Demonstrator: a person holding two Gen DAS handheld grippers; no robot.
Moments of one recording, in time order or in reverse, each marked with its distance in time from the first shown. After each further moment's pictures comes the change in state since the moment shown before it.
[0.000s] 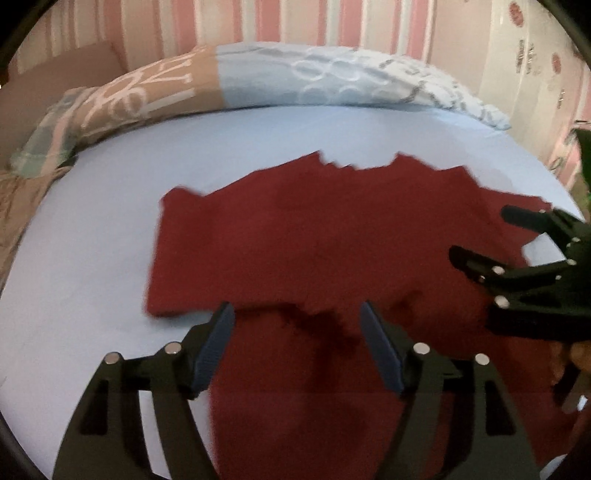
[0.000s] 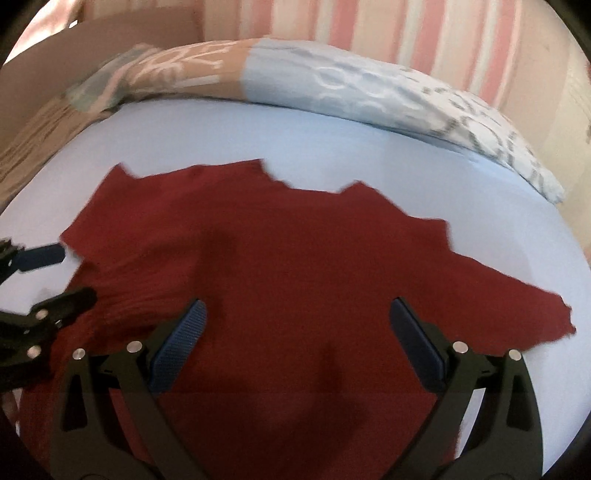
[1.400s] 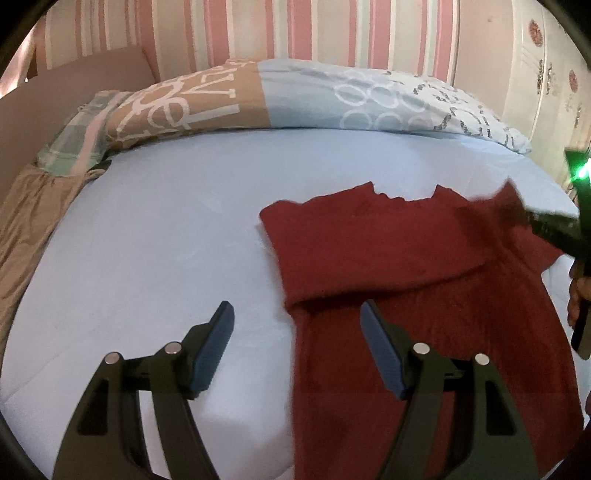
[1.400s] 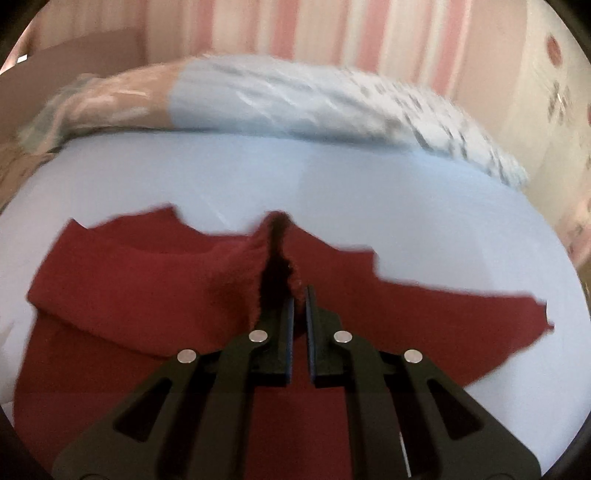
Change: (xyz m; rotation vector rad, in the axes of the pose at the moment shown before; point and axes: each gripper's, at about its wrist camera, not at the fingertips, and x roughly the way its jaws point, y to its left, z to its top) left arm -0.025 0.053 0.016 -0.046 -0.065 0.042; right arm 0.025 -0.111 0.017 0.229 0.033 -0.173
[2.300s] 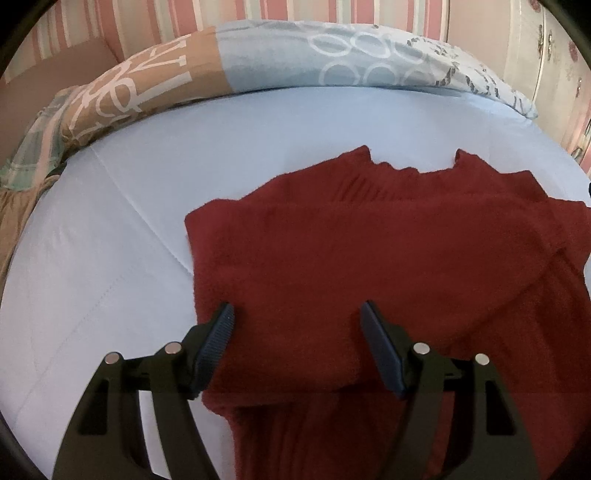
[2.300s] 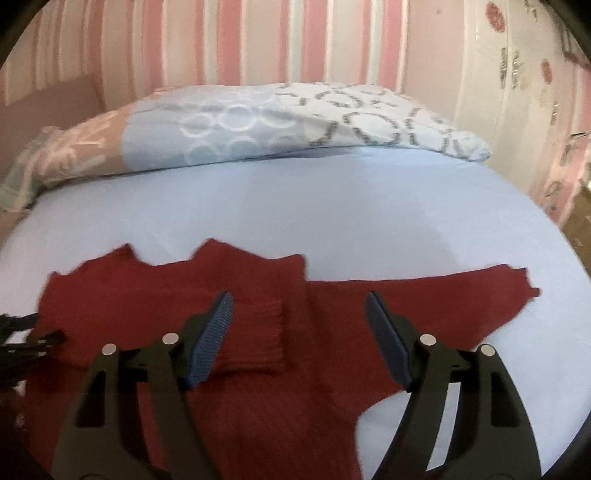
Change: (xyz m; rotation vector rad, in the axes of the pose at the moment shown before) left arm 0.121 -0.035 0.028 0.080 0.121 0.003; right arm -0.032 -0.028 0.003 0.099 -0.108 -0.003
